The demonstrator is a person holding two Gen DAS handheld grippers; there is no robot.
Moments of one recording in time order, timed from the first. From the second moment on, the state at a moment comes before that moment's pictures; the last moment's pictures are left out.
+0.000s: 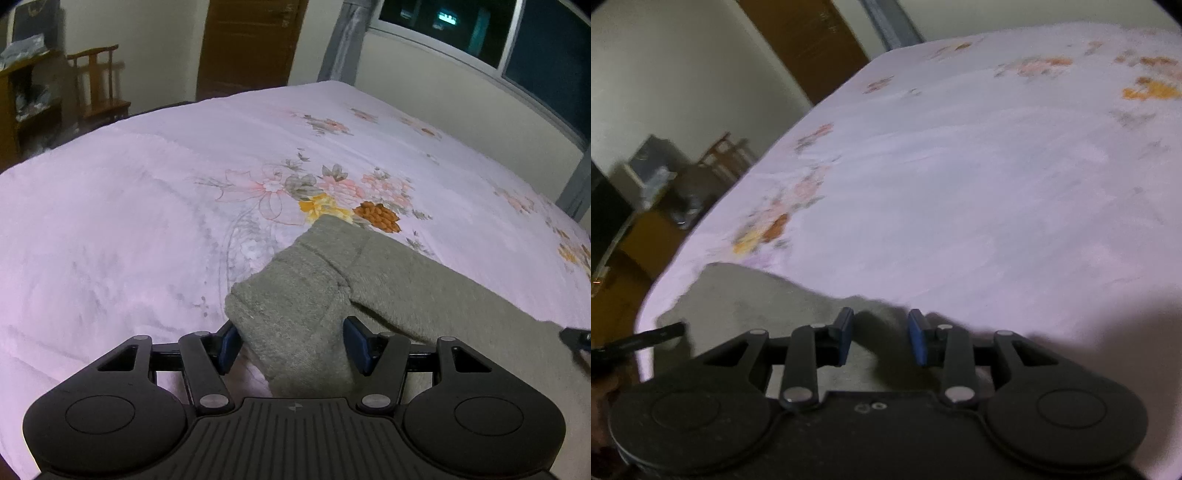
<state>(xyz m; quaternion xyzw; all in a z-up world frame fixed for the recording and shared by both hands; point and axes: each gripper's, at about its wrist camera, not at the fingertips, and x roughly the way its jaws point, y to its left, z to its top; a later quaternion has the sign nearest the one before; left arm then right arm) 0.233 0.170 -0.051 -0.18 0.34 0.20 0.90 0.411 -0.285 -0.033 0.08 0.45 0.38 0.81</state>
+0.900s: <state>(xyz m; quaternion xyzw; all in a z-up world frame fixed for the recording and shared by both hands) 0.209 0.182 -0.037 -0.20 0.31 0.18 0.91 0.374 -0.262 0.005 -0.01 0.34 0.33 0.88</state>
